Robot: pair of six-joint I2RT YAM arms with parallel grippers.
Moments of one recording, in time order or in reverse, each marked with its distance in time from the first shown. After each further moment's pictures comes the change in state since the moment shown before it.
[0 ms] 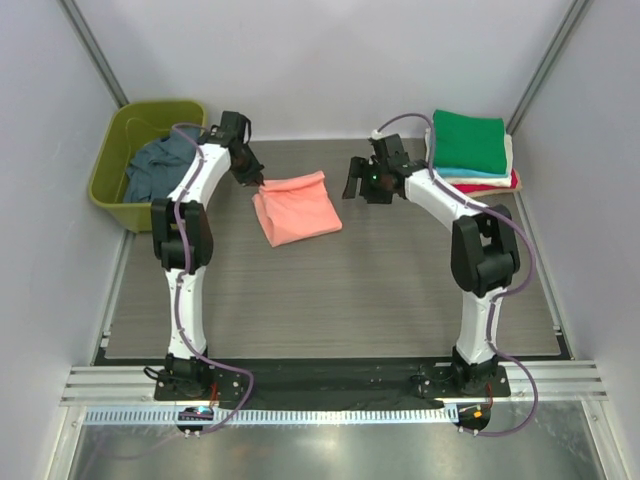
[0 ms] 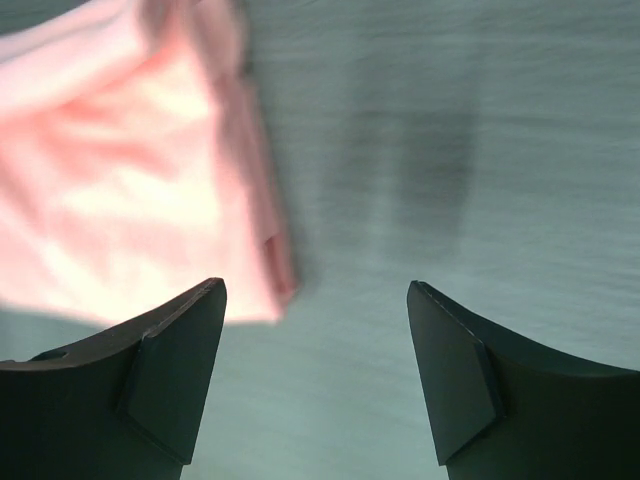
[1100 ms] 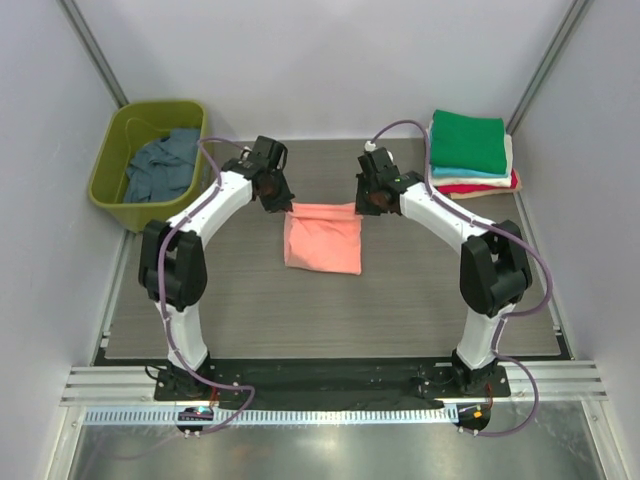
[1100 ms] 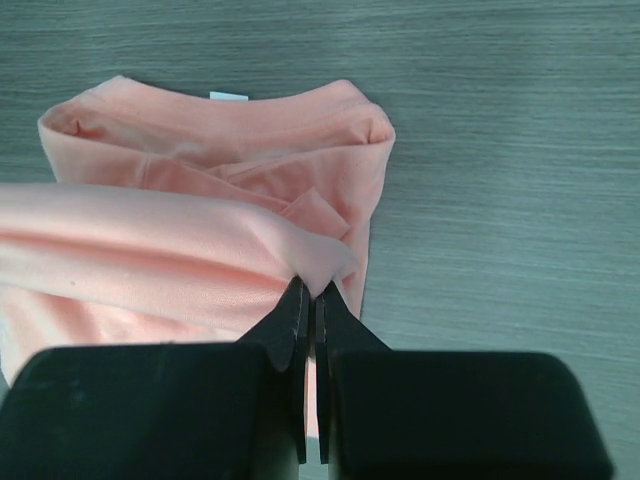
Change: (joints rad) left arm -0.231 -0.394 -0.499 0.154 -0.078 -0.040; right arm 0.121 -0.208 -0.191 -0.033 0.212 0.057
